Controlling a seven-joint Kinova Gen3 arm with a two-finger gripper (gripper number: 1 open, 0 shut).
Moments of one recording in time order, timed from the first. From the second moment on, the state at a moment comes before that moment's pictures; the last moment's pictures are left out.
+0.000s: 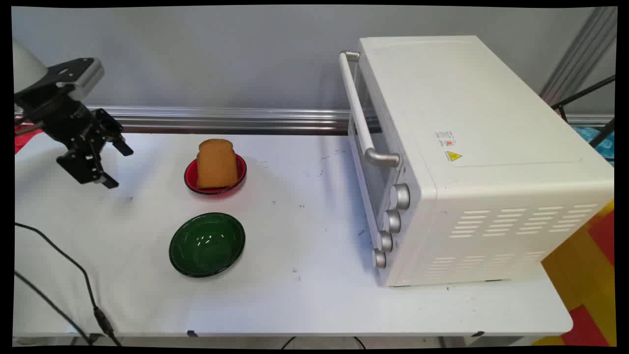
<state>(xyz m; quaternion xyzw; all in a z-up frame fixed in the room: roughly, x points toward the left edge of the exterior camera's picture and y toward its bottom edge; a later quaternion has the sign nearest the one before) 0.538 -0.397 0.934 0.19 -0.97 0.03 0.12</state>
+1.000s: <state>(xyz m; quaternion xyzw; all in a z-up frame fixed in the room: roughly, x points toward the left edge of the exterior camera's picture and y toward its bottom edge) 0.411 -0.427 1.012 0.23 -0.91 0.06 0.33</state>
